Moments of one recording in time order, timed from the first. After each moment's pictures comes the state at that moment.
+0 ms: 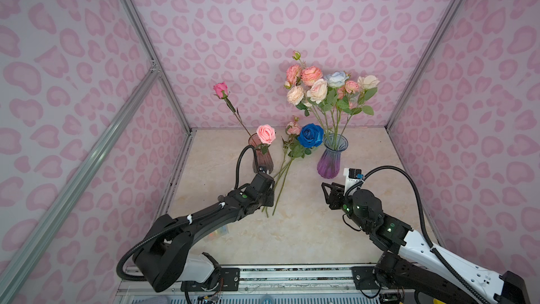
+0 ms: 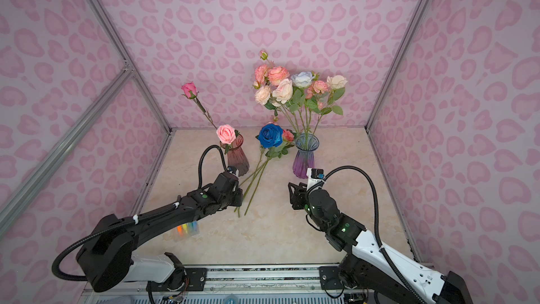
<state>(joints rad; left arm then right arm) -0.69 1.44 0.80 -0.28 -0.19 -0.48 0.79 0.80 0.52 -0.06 0.32 0.64</state>
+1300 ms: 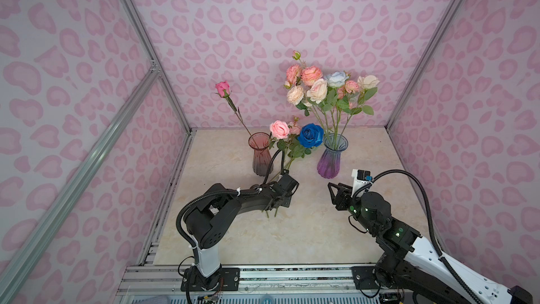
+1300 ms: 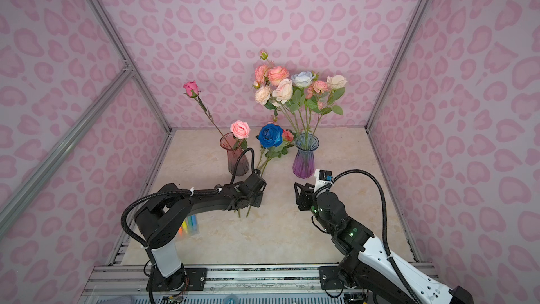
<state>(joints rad) -0.83 1.81 0.98 -0.25 -0.27 -0.44 0.74 0.70 0.49 -0.11 0.30 0.64</state>
